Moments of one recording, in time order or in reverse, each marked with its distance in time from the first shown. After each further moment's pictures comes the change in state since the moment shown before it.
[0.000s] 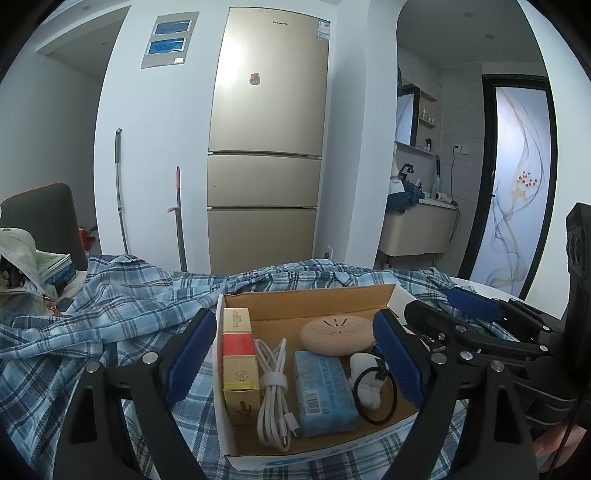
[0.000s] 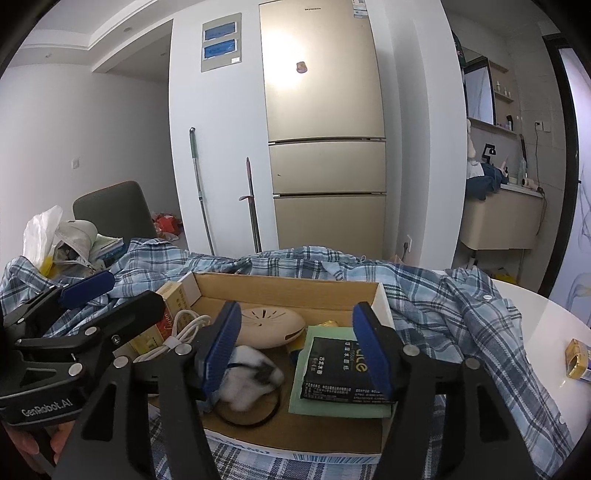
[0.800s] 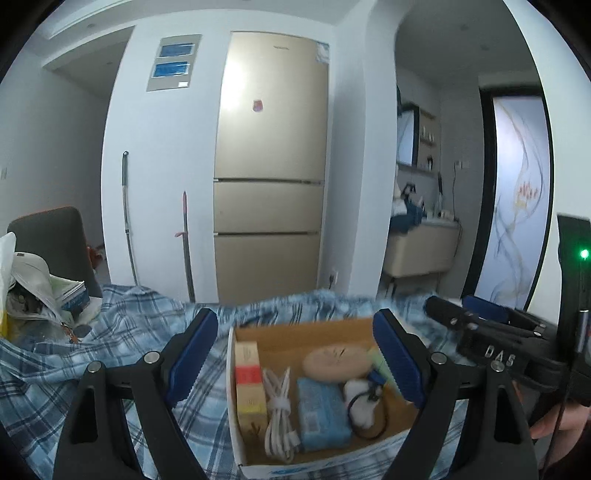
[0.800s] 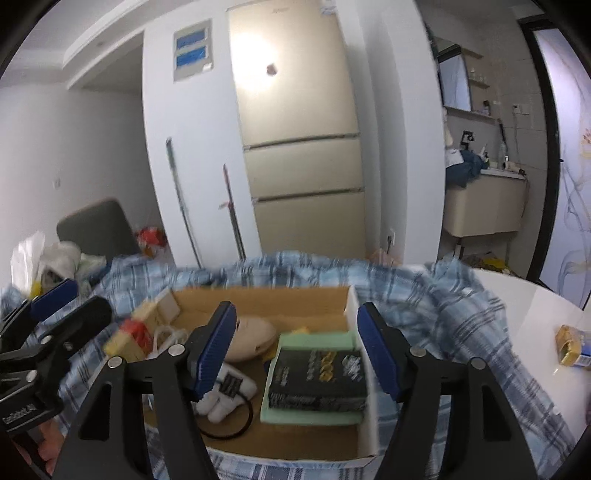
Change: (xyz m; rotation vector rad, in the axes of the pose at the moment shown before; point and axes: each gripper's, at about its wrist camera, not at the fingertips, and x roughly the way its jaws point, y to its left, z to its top) left arm -0.034 -0.002 0.030 -0.001 -0.094 0.021; right arm -0.016 -0.032 0.023 0.123 -0.047 -0.066
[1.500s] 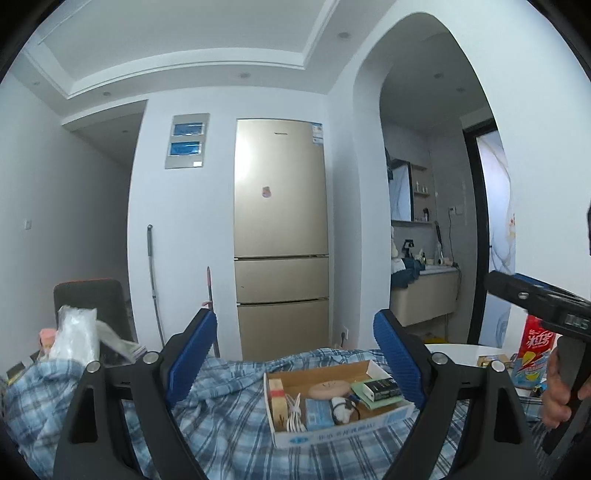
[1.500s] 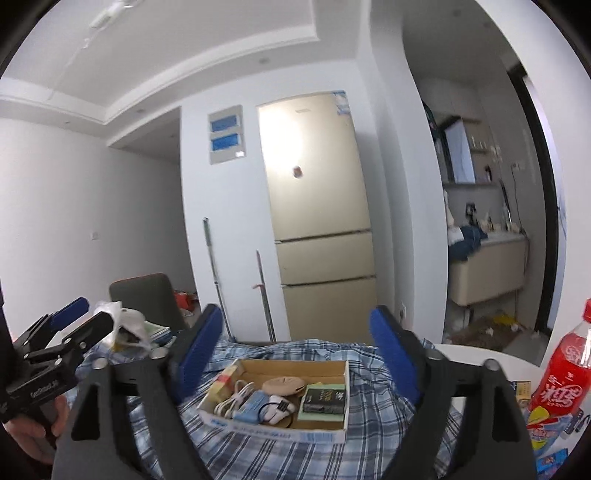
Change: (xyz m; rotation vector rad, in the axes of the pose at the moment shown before) left arm -0.202 -0.027 0.023 0.073 -0.257 0.063; right arm -0.209 0.013 0.030 -0.061 -0.298 0.129
